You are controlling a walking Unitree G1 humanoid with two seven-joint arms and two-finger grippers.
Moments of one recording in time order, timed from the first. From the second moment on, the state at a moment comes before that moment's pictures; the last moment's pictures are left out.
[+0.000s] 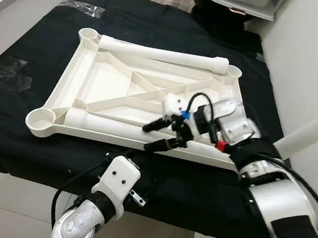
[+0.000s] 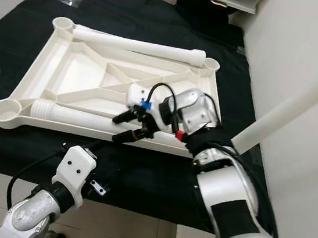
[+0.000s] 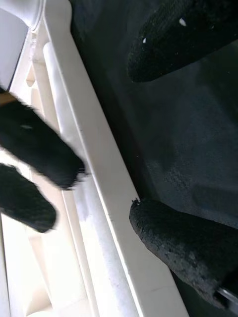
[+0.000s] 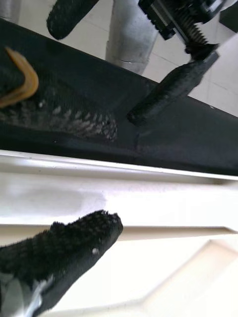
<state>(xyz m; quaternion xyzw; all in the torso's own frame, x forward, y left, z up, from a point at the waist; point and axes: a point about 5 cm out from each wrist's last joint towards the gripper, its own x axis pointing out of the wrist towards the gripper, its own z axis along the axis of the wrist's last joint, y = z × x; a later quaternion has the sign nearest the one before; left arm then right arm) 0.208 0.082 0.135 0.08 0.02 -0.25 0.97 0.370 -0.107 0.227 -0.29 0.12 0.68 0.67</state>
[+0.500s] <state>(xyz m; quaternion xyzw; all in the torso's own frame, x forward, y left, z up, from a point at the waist) 0.223 0.094 0.135 0.09 0.01 -0.22 0.97 0.358 -0.119 0.247 0.01 -0.12 0.38 0.92</state>
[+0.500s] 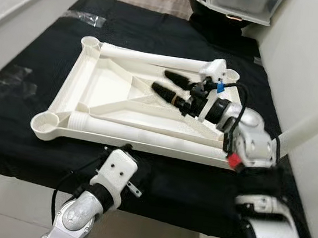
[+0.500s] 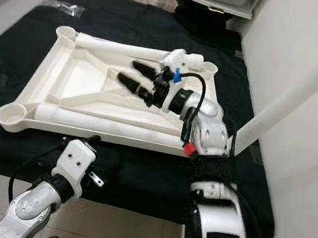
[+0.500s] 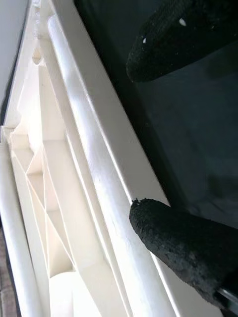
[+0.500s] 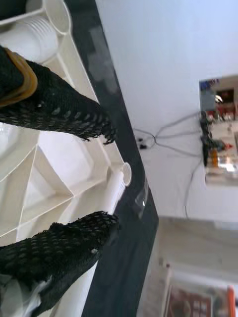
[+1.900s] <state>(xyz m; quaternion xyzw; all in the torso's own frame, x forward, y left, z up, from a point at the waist) 0.286 0.146 0.187 0.08 -0.01 -0.13 0.99 0.306 -0.125 0.184 0.06 -0.09 0.09 0.99</state>
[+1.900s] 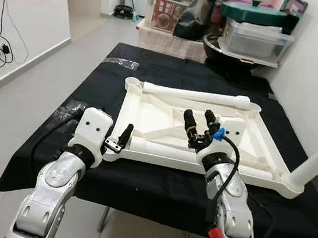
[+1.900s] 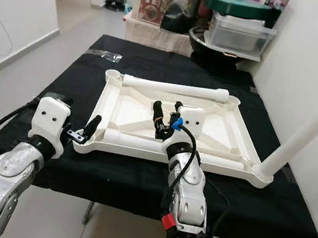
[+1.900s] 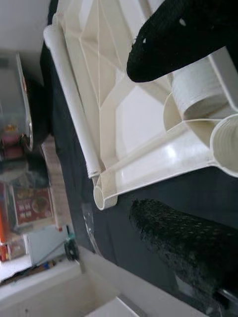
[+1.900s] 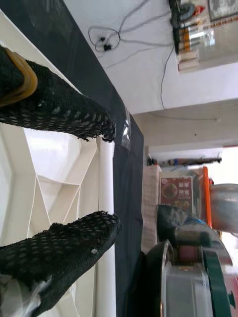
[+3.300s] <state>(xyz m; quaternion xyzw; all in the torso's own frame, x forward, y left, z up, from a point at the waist) 0.339 0.133 0.171 -0.21 0.29 -0.33 0.87 0.294 -0.134 0.183 0.05 -0.07 0.02 1.00</state>
